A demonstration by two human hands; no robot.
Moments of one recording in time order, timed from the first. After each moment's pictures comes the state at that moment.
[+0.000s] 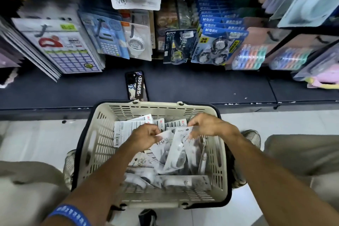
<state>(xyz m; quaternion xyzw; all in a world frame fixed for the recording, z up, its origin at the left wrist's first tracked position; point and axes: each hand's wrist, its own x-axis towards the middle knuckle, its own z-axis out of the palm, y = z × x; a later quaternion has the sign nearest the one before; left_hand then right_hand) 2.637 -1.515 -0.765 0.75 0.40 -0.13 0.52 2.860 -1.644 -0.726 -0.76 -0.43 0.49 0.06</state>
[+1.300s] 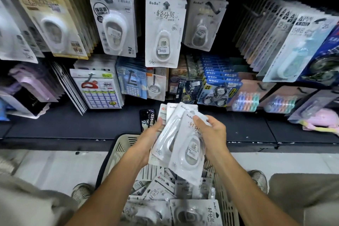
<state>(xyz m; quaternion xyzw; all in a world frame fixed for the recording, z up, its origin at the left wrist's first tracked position) 2.649 -1.482 -0.644 0.42 0.41 0.08 0.81 2.794 -1.602 -0.625 -0.67 -0.07 0.31 0.67</state>
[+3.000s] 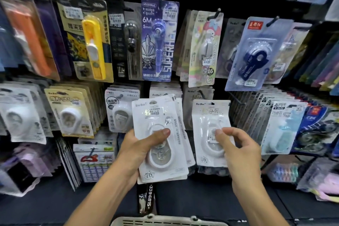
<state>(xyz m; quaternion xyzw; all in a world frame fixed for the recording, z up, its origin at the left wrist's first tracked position) 2.662 -1.417 -0.460 0.51 0.21 0.34 0.76 2.840 -1.567 -0.471 -0.67 -0.22 0.05 0.71</state>
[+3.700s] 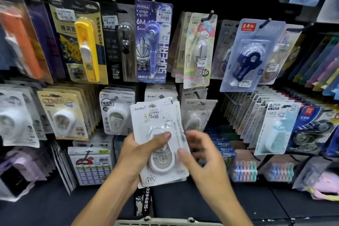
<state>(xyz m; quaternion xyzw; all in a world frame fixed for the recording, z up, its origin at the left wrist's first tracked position) 2.671 -1.431 -0.460 0.50 0.21 0.36 0.76 2.792 -1.562 -0.472 -0.67 -0.42 0.13 0.60</state>
